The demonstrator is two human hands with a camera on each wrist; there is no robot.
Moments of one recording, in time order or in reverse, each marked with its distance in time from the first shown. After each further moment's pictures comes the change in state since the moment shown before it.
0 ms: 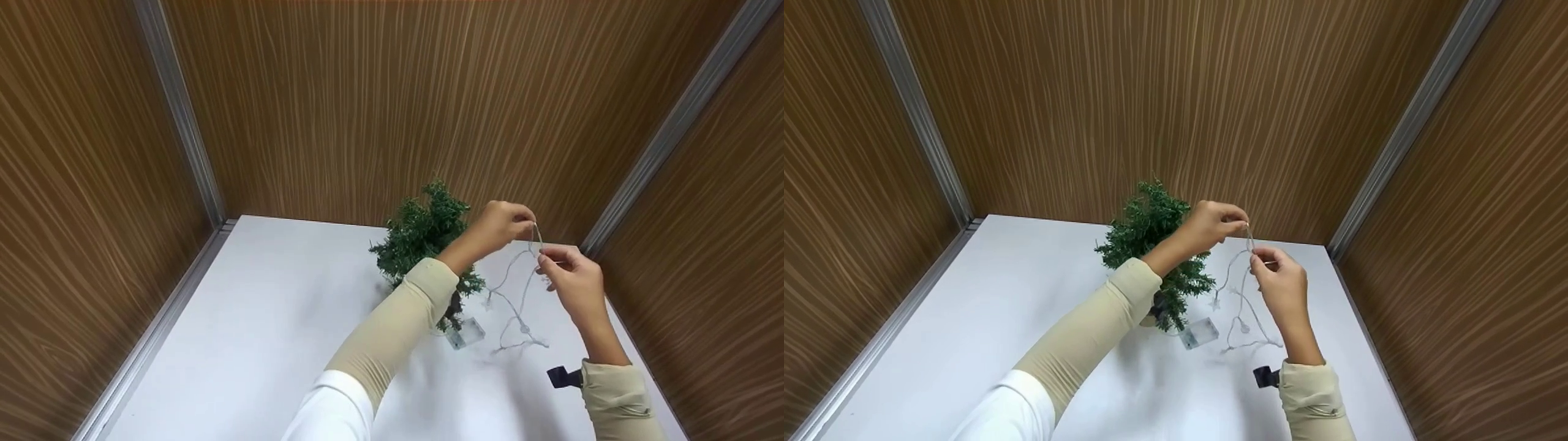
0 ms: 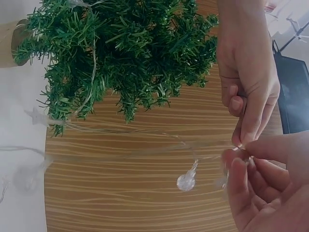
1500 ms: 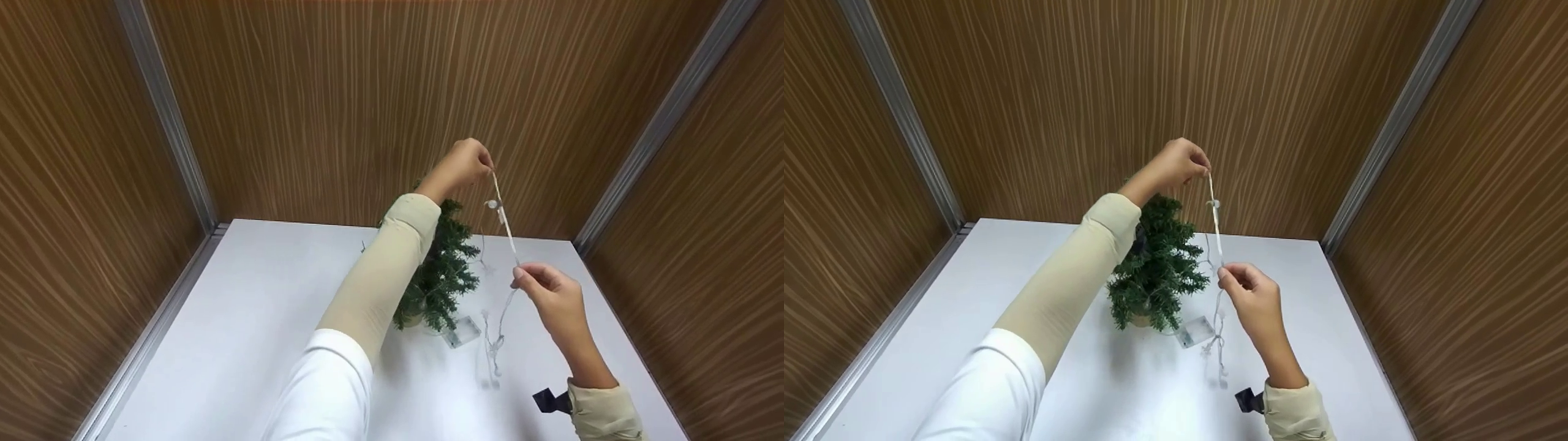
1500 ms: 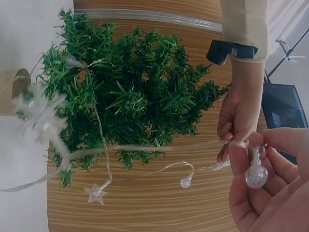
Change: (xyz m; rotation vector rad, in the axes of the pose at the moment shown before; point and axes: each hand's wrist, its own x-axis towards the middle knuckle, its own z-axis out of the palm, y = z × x) left_hand 0.059 -0.008 -0.093 0.058 -0.143 -0.307; right_hand -0.048 -0.029 0.014 0.090 -0.056 0.008
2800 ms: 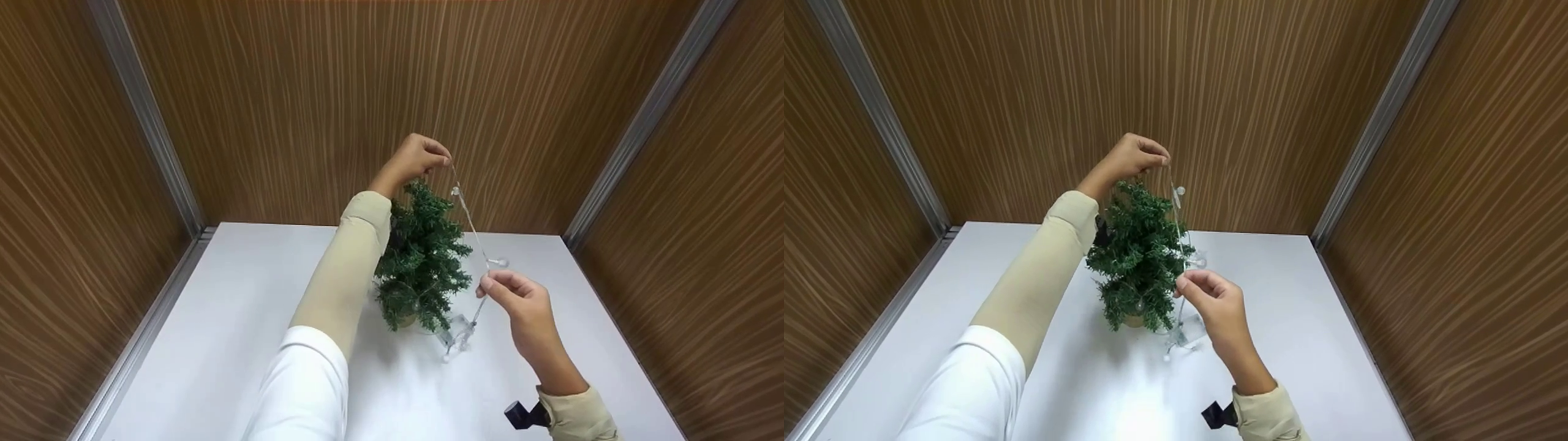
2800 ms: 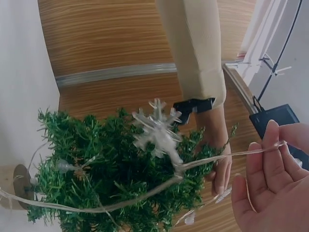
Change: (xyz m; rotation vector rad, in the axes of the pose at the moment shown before) left_hand -0.007 -0.070 -0.028 -0.369 0.033 0.016; right_hand -0.028 -0.039 0.034 0.485 -0.035 0.140
